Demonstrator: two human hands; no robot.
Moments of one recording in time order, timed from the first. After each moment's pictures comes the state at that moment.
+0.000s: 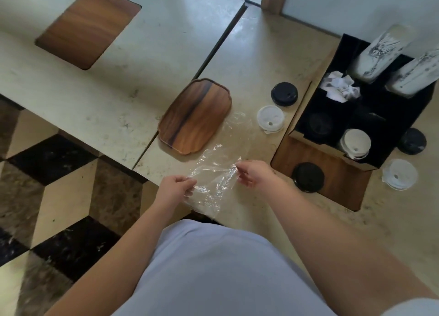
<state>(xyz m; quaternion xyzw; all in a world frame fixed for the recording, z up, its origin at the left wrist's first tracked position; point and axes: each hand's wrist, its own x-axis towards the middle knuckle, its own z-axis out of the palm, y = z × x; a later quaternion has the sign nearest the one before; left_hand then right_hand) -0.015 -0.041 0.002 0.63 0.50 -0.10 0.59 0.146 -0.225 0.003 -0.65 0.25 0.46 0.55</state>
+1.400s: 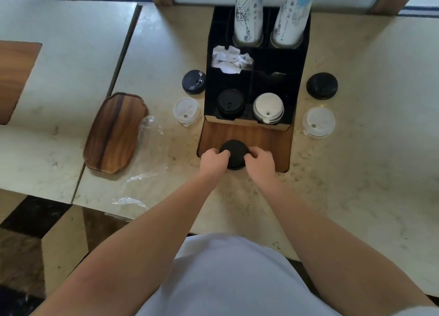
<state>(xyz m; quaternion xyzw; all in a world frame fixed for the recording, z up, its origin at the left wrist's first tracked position) 0.160 -0.314 0.014 0.74 0.41 -0.20 0.49 0.172 -0.442 -0.021 -0.84 0.18 0.24 0.46</state>
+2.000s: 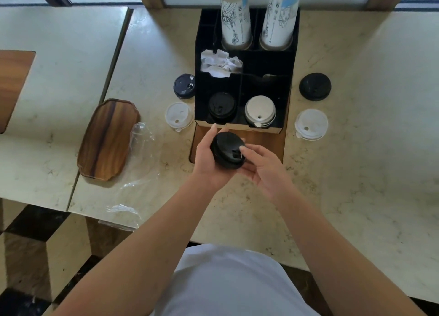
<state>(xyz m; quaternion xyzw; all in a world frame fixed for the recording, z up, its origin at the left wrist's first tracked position) 0.171 -0.339 0.066 0.31 0.38 -0.17 0.85 0.170 -0.480 0.043 -0.48 0.22 0.30 0.79</state>
